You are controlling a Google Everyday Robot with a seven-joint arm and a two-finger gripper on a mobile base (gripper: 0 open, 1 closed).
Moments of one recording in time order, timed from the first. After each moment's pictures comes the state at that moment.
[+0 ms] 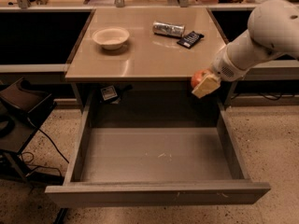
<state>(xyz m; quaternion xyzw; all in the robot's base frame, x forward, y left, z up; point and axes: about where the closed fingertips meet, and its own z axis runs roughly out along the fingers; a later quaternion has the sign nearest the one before) 0.619 -0.186 0.815 -0.50 0.82 0.06 0.27</state>
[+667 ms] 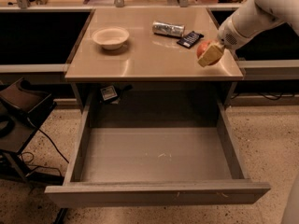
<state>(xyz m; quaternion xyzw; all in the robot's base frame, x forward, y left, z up) 0.704 -0.207 0.872 -0.46 0.84 0.03 0.30</state>
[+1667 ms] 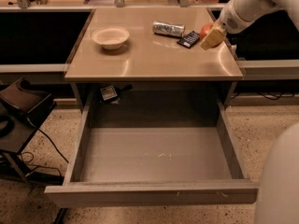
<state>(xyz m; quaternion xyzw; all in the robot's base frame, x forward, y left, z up) 0.748 -0.224 0.908 -0.46 0.82 -0.02 0.34</state>
